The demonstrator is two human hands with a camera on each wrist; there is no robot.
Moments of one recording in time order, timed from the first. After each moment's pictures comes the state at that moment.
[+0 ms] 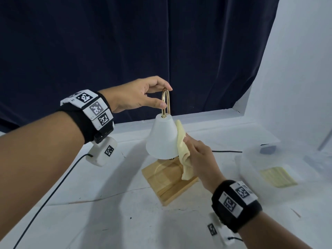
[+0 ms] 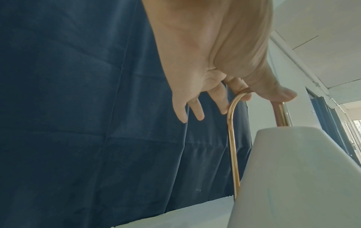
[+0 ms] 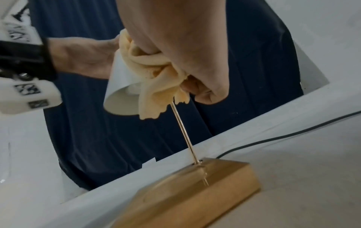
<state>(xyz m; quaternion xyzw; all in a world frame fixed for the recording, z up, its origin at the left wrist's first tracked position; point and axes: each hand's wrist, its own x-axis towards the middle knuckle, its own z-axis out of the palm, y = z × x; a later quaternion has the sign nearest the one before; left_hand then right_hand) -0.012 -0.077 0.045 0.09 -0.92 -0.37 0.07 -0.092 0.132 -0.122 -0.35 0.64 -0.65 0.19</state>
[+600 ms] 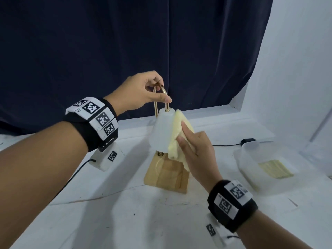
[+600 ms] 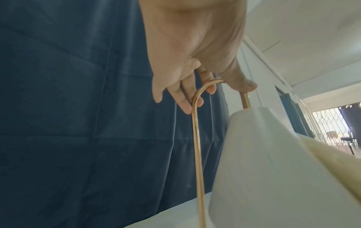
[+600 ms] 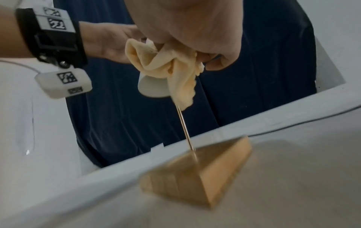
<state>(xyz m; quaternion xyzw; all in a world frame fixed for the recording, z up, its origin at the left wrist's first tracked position) -0.006 -0.077 0.029 0.12 -0.93 -0.28 0.20 -0.085 0.117 -0.149 -0.40 0.74 -0.54 -0.07</state>
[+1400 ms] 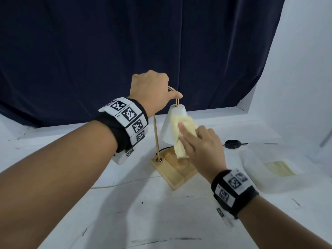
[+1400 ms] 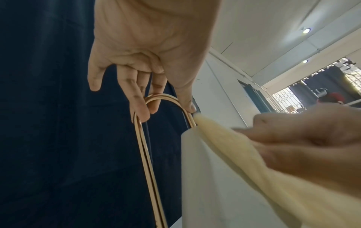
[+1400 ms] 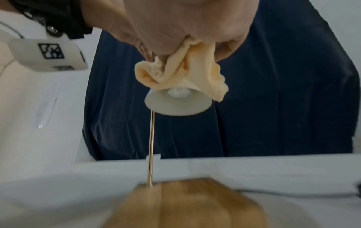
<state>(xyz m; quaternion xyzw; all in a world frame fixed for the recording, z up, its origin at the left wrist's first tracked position) -0.001 -0.035 0.035 0.27 -0.93 0.12 0.23 -0.083 0.121 -0.141 -0.50 0.73 -0.34 -0.32</state>
